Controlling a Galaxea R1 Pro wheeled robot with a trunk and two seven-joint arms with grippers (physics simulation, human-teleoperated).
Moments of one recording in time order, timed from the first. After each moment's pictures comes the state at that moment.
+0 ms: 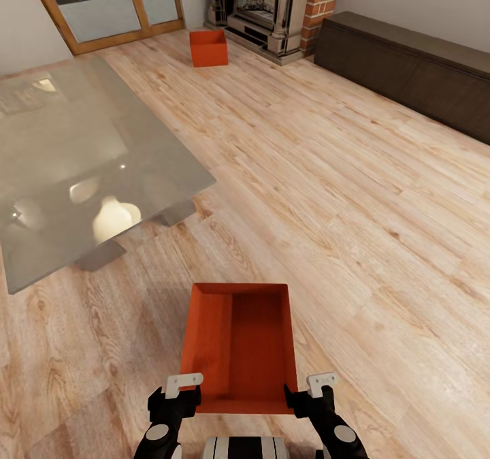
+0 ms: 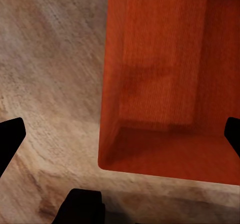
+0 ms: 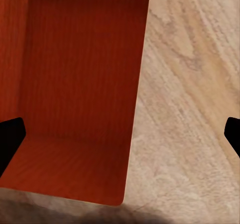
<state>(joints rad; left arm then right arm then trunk) -0.13 -0.11 -0.18 -1.12 0.06 0.28 0.34 -0.22 0.08 0.06 -0.88 0.09 0.06 0.02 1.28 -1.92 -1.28</state>
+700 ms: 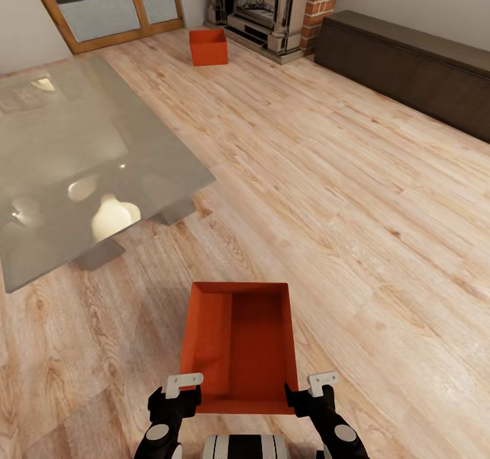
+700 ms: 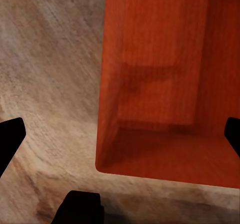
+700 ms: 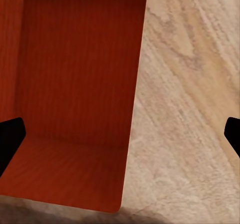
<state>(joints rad) -0.13 -0.12 -0.18 -1.12 0.06 0.28 0.34 -0.22 0.08 0.06 -0.88 0.09 0.06 0.02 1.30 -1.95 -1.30</state>
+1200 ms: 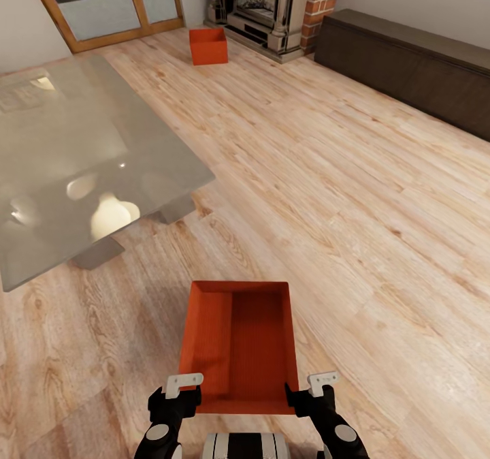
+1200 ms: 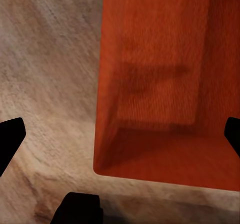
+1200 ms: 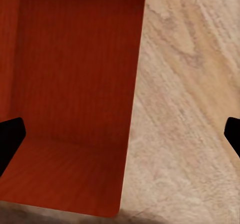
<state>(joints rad) -0.13 -0.12 -0.18 -1.12 0.06 0.28 0.34 -0.22 0.08 0.06 -0.88 0.09 0.06 0.02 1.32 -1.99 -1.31</state>
